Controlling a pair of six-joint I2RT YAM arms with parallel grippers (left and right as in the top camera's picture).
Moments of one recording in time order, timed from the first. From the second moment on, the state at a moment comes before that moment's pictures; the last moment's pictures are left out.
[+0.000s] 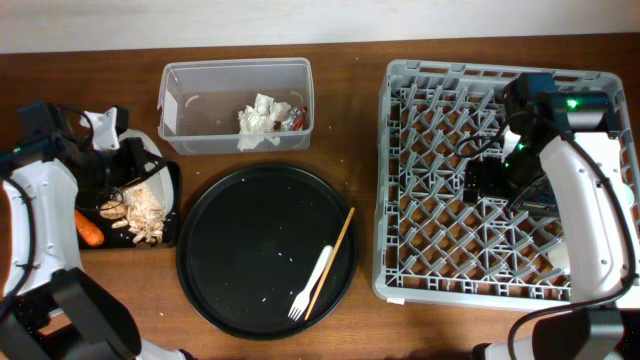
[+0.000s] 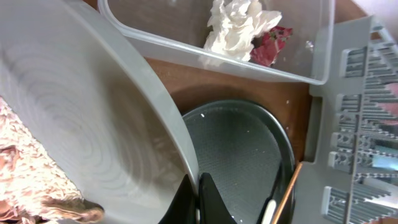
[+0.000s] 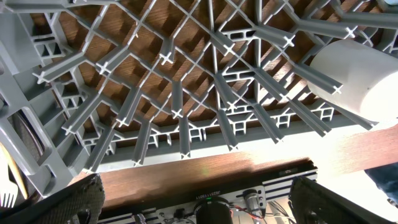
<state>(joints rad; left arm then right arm) 0.41 1.72 1.44 -1.01 0.65 0.11 -0.03 1.62 1.62 -1.64 0.07 0.22</state>
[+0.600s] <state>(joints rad) 0.59 1.72 1.44 -1.06 1.08 0.13 -0.03 1.62 1.62 -1.64 0.07 0.22</state>
